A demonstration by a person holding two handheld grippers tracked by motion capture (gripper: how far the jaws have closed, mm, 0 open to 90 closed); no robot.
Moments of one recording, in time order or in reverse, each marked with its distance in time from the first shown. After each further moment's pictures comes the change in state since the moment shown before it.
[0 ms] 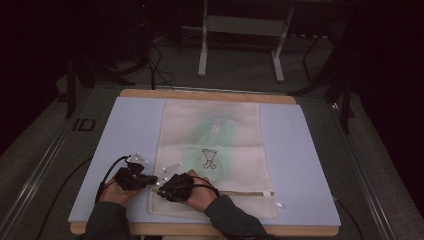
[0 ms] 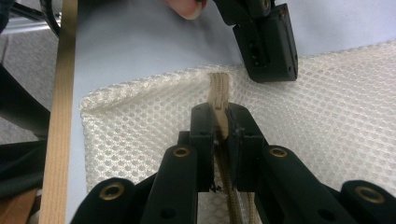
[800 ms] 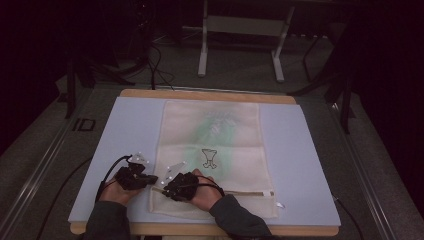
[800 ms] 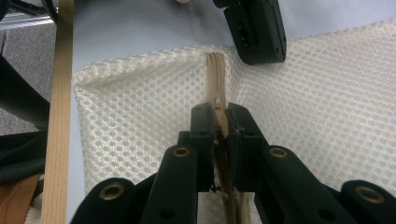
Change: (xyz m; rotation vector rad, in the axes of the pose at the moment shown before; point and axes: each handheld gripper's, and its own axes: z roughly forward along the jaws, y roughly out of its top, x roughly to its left) left arm -0.001 0.002 0.001 0.009 0.011 0.028; right arm -0.004 -0.007 -0.010 0.022 -0.001 0.017
